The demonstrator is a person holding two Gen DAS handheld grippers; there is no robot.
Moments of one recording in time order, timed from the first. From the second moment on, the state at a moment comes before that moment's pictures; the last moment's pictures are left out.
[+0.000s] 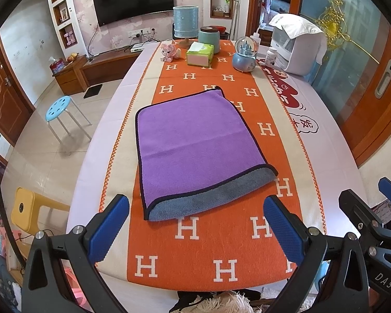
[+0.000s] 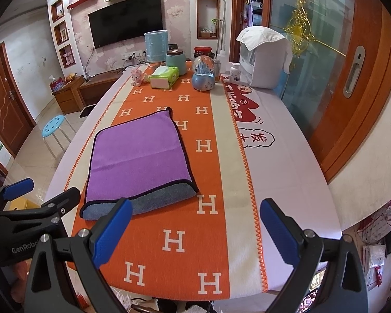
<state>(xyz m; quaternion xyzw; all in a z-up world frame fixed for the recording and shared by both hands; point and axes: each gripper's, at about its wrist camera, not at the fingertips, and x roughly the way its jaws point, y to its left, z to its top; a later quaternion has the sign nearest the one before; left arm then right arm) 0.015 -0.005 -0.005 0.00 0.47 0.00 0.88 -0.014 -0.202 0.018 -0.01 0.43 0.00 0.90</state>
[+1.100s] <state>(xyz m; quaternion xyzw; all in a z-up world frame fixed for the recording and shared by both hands) 0.010 -0.004 -0.006 0.00 0.47 0.00 0.88 -0.017 -0.201 0.019 -0.01 0.43 0.00 0.90</state>
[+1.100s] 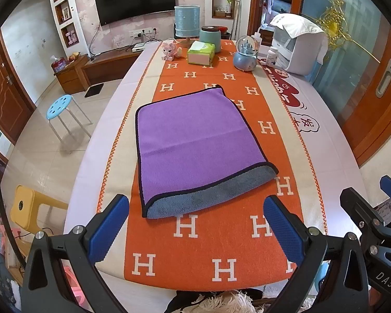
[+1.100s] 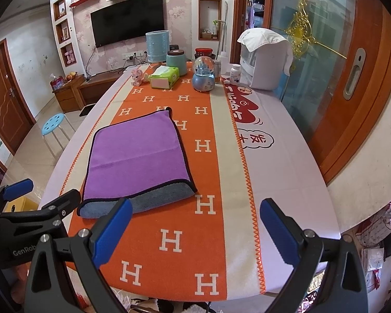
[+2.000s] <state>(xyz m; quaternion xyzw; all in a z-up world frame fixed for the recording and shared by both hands) 0.026 0.041 -0.048 -0.07 0.50 0.06 0.86 0.010 -0.201 -0.012 -0.04 0.46 0.03 0.89</state>
